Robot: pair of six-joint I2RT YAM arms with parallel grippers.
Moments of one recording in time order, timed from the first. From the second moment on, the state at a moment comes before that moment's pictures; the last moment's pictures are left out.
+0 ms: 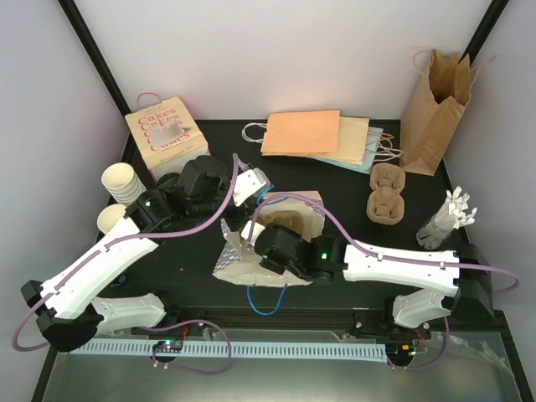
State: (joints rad) left arm -0.82 1.12 1.33 -0.81 0.16 0.13; right arm 1.32 1.37 1.12 -0.58 0.47 -0.07
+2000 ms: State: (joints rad) left arm -0.84 1.07 1.30 -0.82 0.18 0.13; right arm 1.17 1.71 1.12 -0.55 0.51 -0.10
